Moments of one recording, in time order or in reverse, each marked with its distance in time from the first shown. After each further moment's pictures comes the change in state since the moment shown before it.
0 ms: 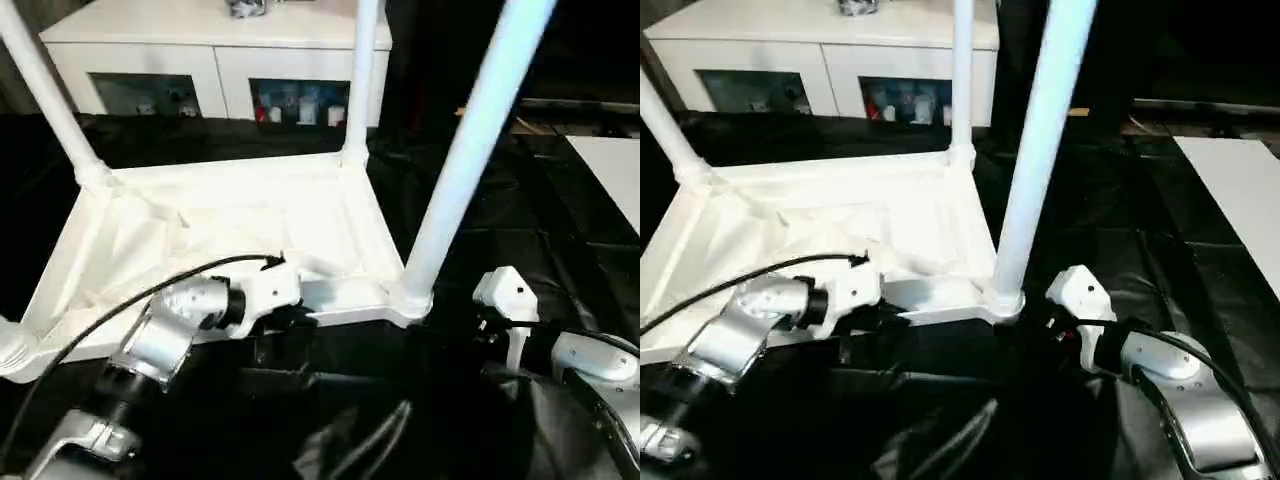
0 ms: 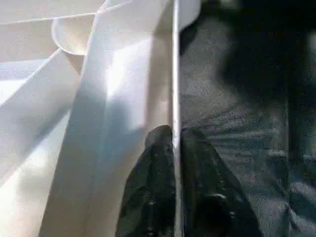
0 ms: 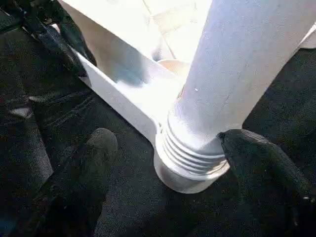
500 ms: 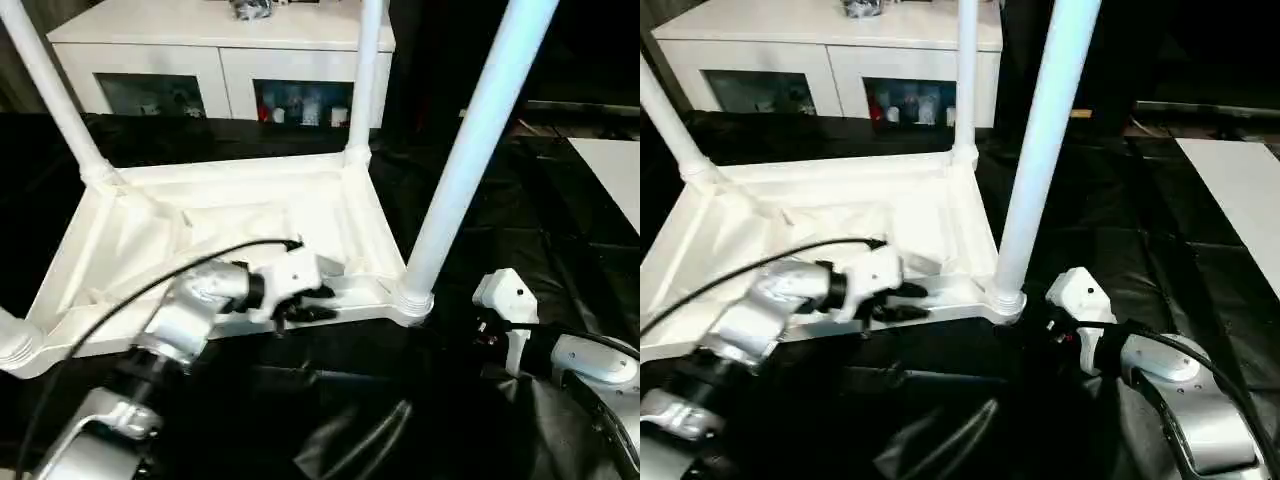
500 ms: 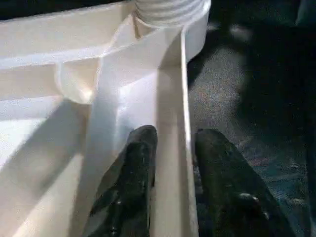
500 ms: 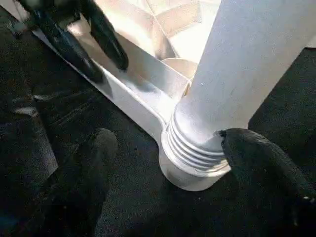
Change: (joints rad) left arm -0.100 -0.064 -0.056 0.103 0.020 -0.015 0.021; right arm 0.012 0.001 0.001 -0.011 0.001 0.000 -0.002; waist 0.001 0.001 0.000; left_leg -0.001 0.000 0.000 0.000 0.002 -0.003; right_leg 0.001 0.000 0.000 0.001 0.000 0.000
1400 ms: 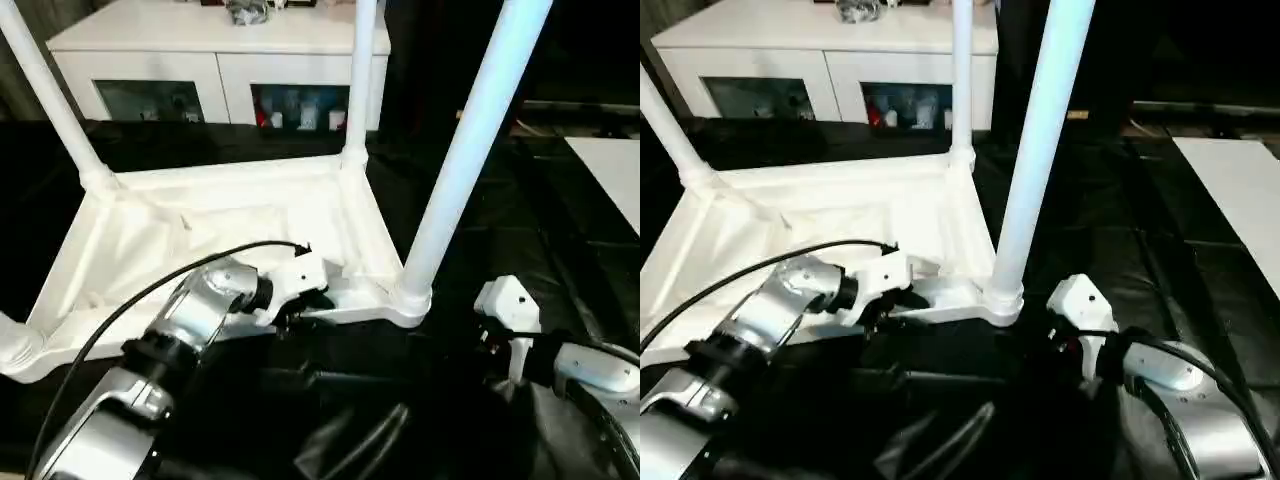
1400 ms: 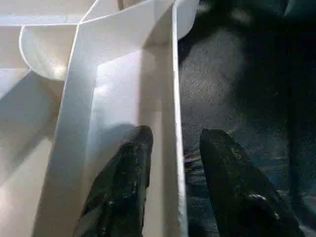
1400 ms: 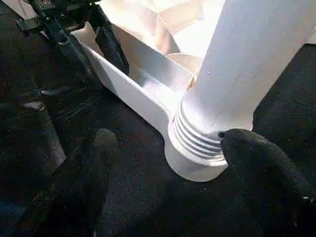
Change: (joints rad) left arm -0.055 -0.003 -0.020 0.077 -0.052 0.120 -0.082; right arm 0.033 -0.009 -0.002 -0.021 0.002 0.000 0.001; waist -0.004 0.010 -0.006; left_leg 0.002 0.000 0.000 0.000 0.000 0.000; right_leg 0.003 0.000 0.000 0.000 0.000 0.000
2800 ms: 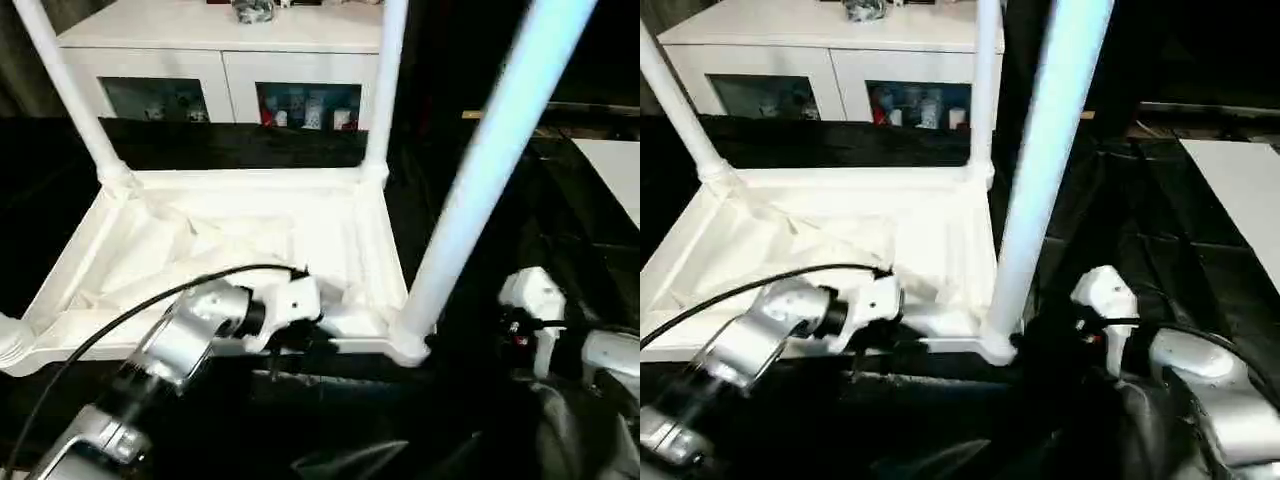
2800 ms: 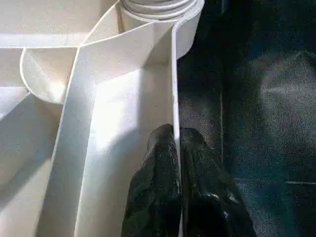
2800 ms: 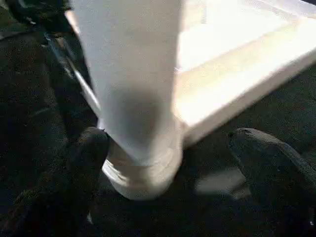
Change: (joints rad) left arm 0.143 0.083 -0.039 -0.231 -0.035 -0.030 -0.059; right arm -0.072 -0.043 -0.001 0.114 0.071 -0.018 0.137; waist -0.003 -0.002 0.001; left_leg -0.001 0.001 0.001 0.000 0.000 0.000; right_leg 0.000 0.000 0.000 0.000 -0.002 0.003
